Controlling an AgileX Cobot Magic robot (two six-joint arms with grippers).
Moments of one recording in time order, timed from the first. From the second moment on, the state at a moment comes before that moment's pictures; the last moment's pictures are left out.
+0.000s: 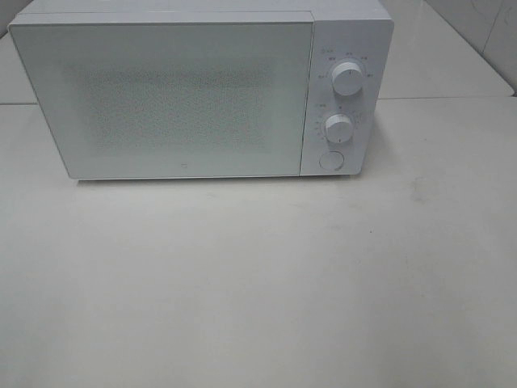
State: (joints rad) left arm -0.01 0.00 -0.50 -0.06 1.05 0.03; right arm 0.05 0.38 -0.46 -0.10 0.46 0.14
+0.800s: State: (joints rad) left arm -0.01 0.00 -0.50 -0.06 1.05 0.03; right arm 0.05 0.72 -0.36 -0.10 -0.04 0.14
